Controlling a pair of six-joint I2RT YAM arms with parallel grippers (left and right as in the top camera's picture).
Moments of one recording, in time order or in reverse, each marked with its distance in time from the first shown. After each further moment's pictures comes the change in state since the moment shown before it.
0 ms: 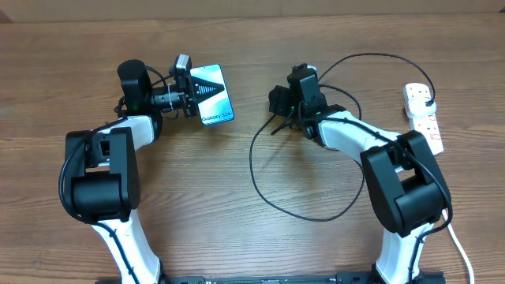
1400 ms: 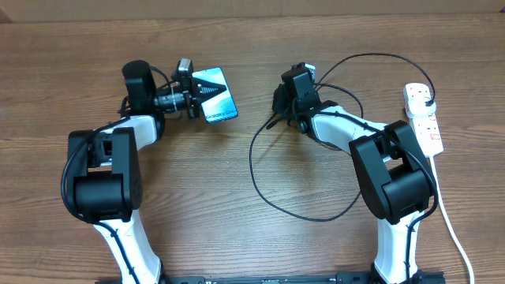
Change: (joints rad) left arm -0.034 0.000 0.001 -0.087 -0.090 -0.031; right arm 0.005 0.101 0.083 -0.031 0.093 0.023
